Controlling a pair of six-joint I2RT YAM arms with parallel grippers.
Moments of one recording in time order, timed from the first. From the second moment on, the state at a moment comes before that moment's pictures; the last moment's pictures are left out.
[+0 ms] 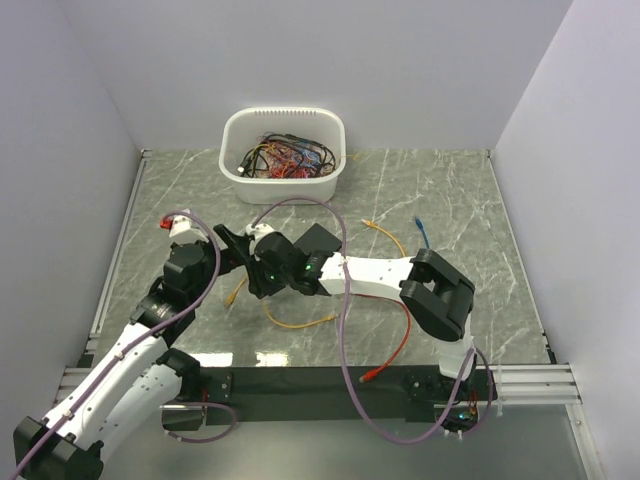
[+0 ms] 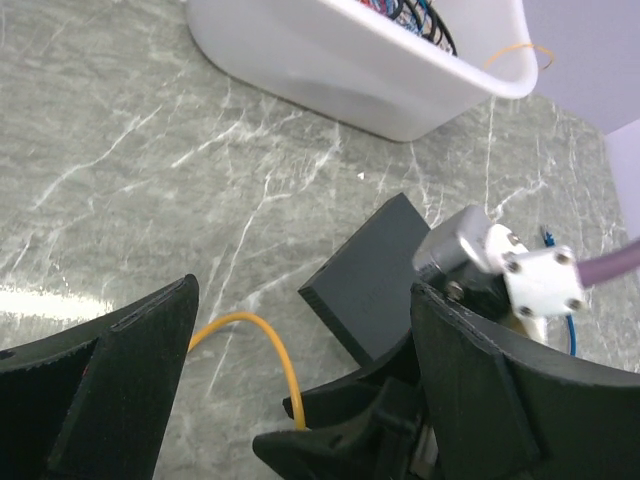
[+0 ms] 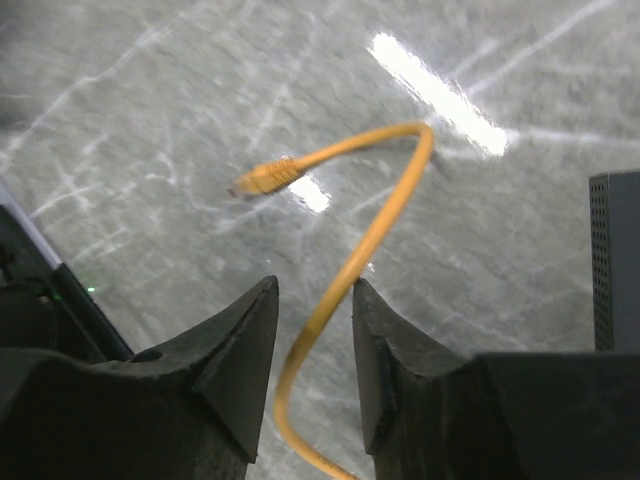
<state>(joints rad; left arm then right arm) -0.45 0.68 0.53 -0.14 -0.29 -0.65 1.09 1.91 1.34 -0.12 0.00 0.48</state>
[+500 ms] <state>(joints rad) -0.45 0.65 0.50 -0.14 -0.29 -0.66 1.09 1.89 1.26 -0.11 0.05 0.50</state>
